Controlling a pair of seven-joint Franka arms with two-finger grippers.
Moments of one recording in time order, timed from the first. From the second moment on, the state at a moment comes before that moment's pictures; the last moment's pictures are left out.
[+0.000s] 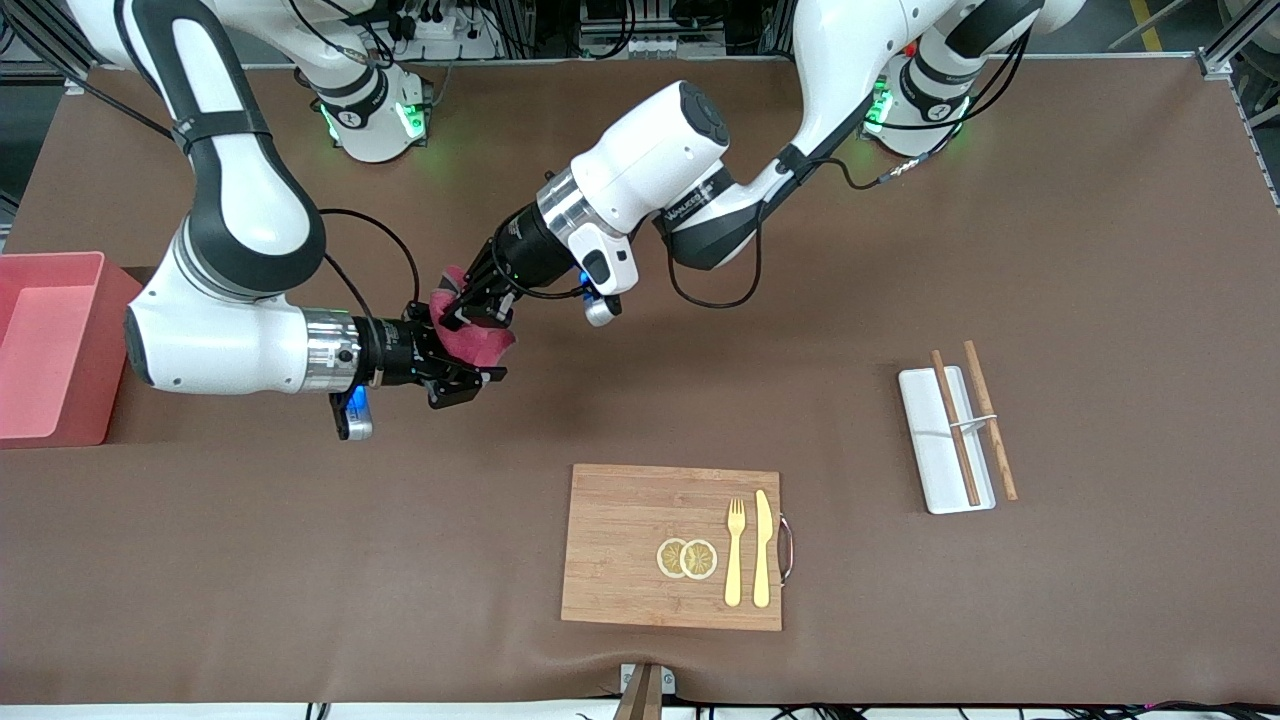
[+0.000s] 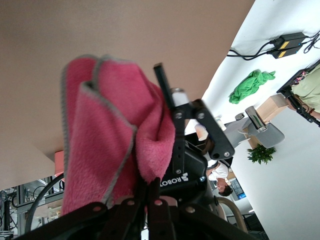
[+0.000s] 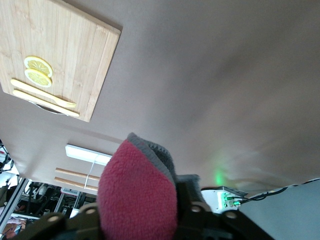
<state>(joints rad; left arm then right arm) -0.56 0.73 -0.49 -1.28 -0.11 2.93 -2.22 0.15 0.38 0.11 -1.64 0.83 1.86 1.03</state>
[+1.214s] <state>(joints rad) -0.03 0.46 -0.70 -1.23 -0.11 2.14 -1.85 0.20 0.42 0.11 -1.86 0.57 2.20 0.83</state>
